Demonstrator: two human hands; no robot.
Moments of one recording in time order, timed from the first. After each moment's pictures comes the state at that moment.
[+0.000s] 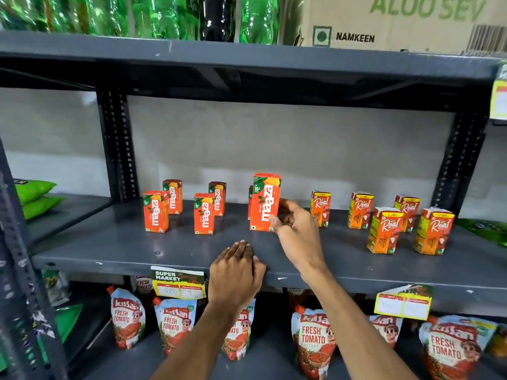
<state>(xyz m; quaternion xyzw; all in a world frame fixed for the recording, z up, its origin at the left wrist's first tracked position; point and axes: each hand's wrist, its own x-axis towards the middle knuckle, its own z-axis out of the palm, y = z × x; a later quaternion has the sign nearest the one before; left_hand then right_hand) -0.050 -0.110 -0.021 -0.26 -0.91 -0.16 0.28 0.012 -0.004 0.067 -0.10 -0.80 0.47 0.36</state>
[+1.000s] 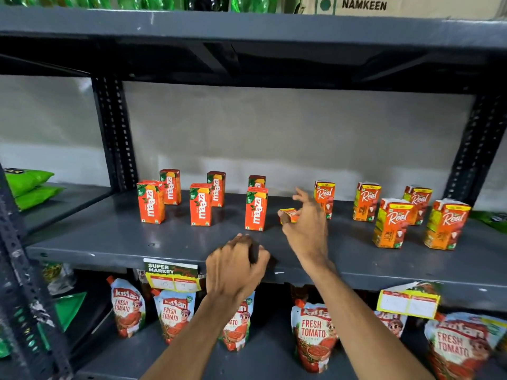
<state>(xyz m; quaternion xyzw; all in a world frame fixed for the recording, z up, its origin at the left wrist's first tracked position) -0.042 -0.102 -0.007 -0.24 -0.89 -0.24 0.30 -0.032 0.047 0.035 -0.16 -0.83 0.29 0.44</state>
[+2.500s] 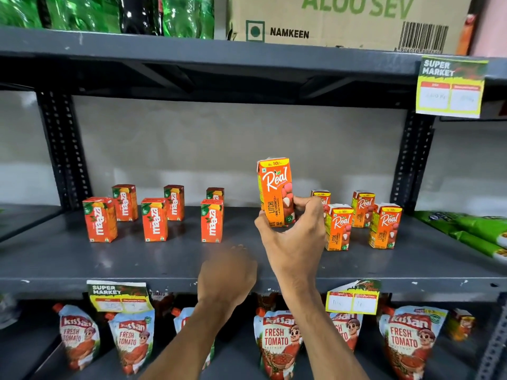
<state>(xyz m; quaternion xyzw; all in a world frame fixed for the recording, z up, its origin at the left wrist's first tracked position) -0.024 -0.034 -0.008 -0.30 -0.89 -0.16 0.31 0.056 0.051 0.061 -0.14 -0.69 0.30 0.64</state>
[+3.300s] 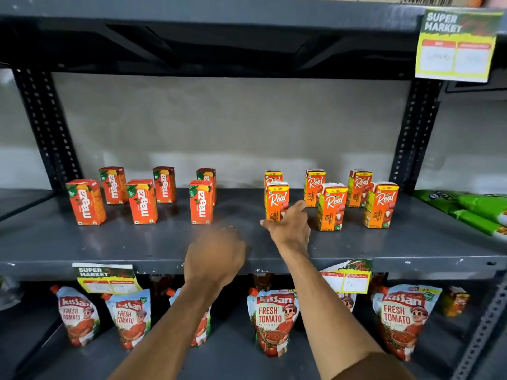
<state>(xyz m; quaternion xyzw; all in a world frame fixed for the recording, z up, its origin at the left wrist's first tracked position) -0.026 -0.032 -0.010 -0.30 -0.88 -0.19 0.30 0.009 0.121 0.017 -0.30 -0.80 0.35 0.38</state>
